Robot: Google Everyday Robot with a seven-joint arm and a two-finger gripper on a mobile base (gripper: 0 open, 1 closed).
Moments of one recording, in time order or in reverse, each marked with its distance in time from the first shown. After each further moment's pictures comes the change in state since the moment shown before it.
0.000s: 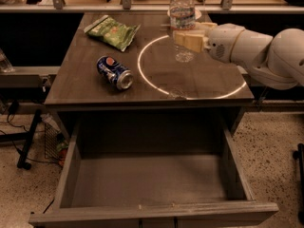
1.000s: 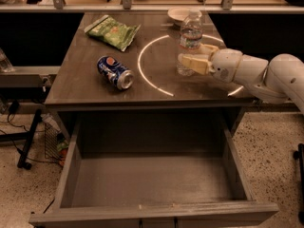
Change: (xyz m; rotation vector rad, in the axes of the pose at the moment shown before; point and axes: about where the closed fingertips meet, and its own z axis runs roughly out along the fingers) arm 0.079 -0.011 -0.008 -0.171 -0.029 0.014
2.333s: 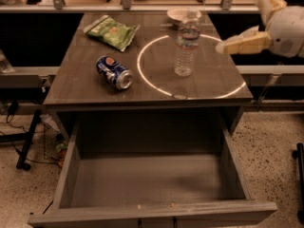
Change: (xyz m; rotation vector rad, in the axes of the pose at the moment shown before) arm -0.136 0.018 -0.101 0.114 0.021 -0.278
